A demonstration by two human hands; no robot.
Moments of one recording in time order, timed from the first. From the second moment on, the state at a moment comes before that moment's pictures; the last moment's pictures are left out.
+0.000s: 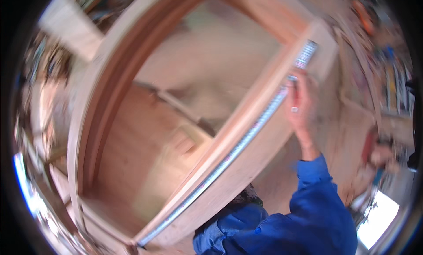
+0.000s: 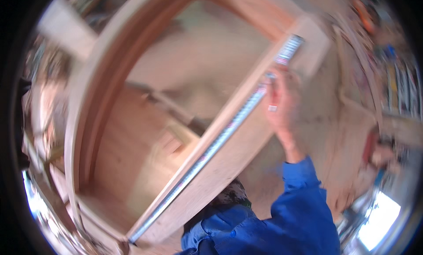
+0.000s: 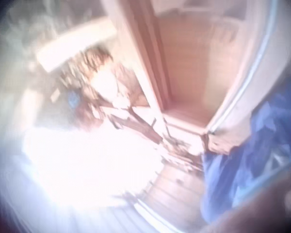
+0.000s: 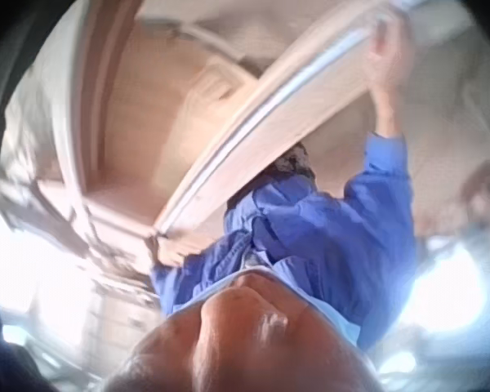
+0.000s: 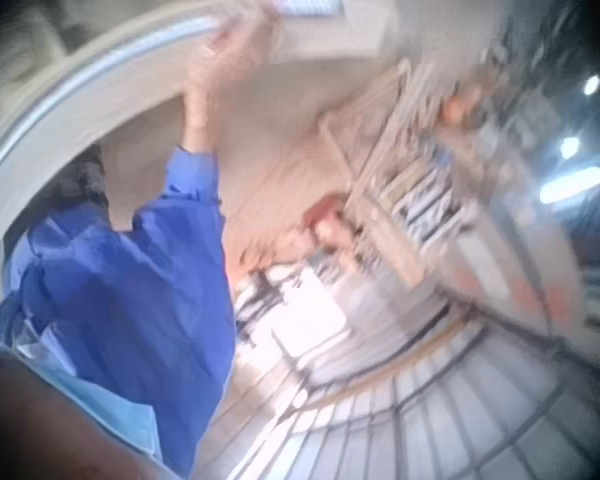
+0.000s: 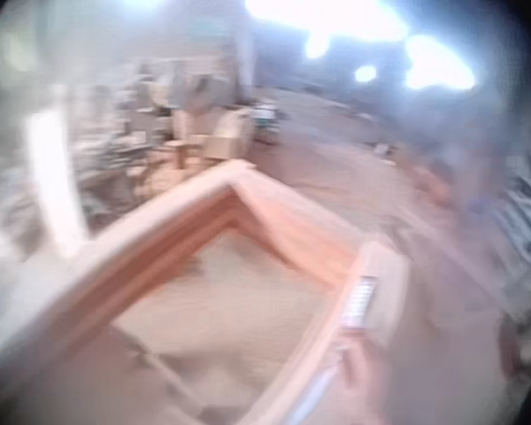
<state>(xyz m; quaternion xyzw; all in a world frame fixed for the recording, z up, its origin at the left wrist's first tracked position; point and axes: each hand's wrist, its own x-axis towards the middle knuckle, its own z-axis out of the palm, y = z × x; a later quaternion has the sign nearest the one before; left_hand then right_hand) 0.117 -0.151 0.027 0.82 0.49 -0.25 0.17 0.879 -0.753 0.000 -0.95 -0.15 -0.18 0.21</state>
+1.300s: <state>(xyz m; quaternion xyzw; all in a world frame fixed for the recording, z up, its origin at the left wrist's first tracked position) 0.247 -0.203 0.059 0.84 0.45 -0.26 0.14 0.481 -0.459 0.037 -0.67 -0.70 0.10 0.21</state>
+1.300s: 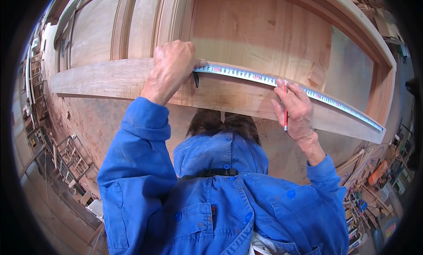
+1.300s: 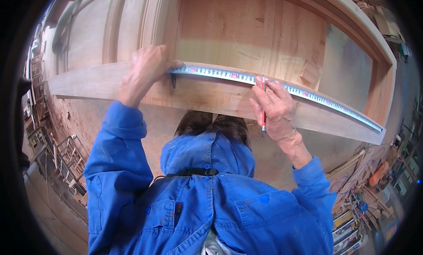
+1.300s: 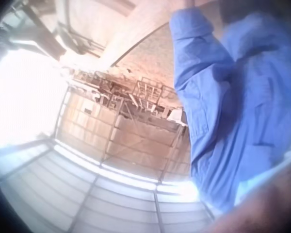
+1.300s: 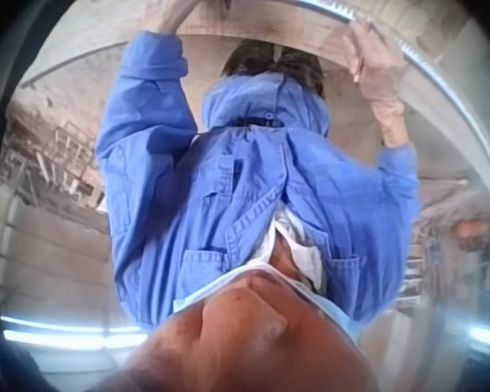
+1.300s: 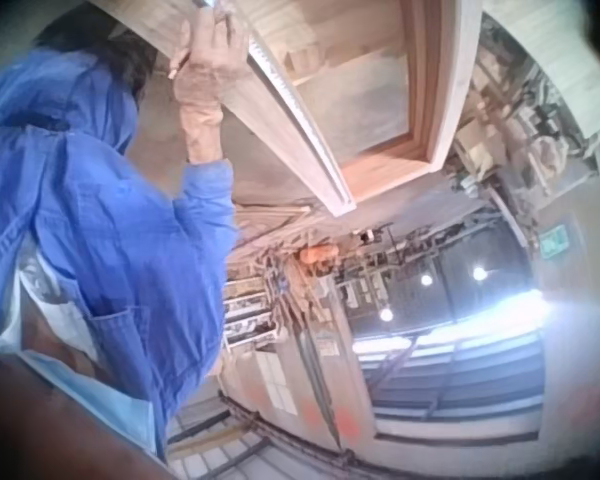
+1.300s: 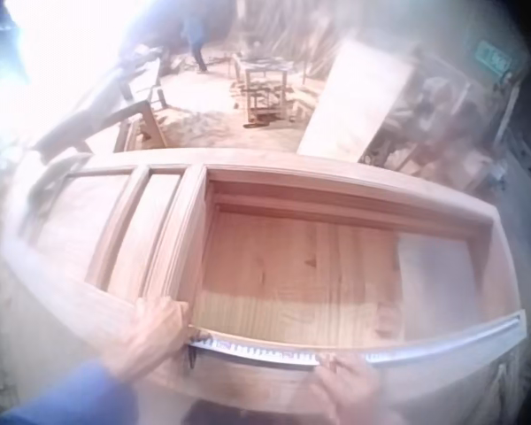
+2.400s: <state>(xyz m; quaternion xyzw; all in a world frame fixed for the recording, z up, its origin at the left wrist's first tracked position) -0.449 0.204 0.086 0.77 0.58 -0.22 0.14 0.478 -0.472 0.057 -0.81 -0.50 0.32 0.04</state>
